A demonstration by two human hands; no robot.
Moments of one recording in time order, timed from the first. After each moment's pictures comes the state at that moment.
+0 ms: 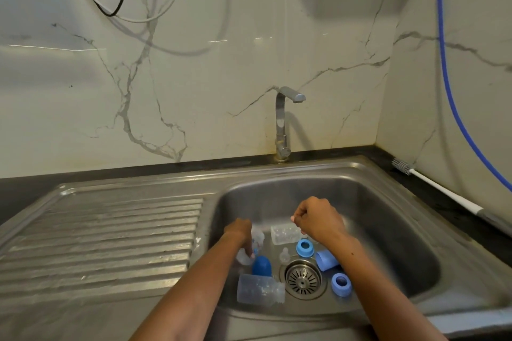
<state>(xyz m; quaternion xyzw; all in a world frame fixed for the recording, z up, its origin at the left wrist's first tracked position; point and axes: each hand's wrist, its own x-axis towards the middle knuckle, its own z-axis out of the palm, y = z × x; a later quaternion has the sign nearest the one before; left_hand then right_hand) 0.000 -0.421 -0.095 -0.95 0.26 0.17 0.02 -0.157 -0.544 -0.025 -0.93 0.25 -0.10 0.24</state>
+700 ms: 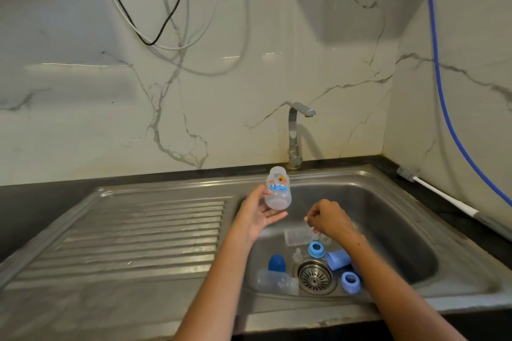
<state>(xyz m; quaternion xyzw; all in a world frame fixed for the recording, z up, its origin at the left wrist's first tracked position) -0.086 -0.383 0.002 -0.49 0.06 0.31 -0.81 -0.165 -0.542 -0.020 -0.92 0.25 -0.10 0.27</state>
